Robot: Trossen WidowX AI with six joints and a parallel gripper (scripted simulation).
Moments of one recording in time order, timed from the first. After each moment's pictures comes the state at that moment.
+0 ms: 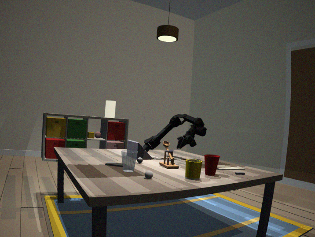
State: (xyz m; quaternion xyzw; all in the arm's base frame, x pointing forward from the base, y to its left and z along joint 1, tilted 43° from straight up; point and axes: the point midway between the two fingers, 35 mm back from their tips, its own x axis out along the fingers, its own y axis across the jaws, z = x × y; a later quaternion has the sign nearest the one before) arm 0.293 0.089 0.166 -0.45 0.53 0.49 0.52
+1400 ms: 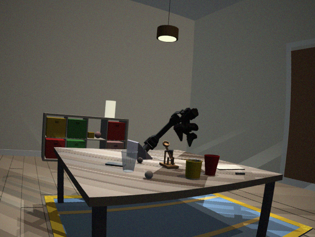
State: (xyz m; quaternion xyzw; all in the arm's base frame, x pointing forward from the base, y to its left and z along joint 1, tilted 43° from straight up) arm 0.481 0.005 0.144 0.06 0.49 0.23 0.84
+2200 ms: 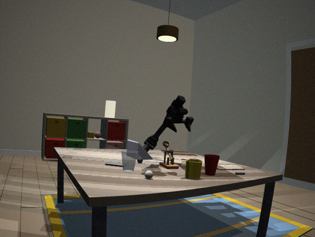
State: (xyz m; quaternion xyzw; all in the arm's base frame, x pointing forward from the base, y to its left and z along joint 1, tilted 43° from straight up) arm 0.552 -0.095 0.146 0.36 0.38 0.15 0.84
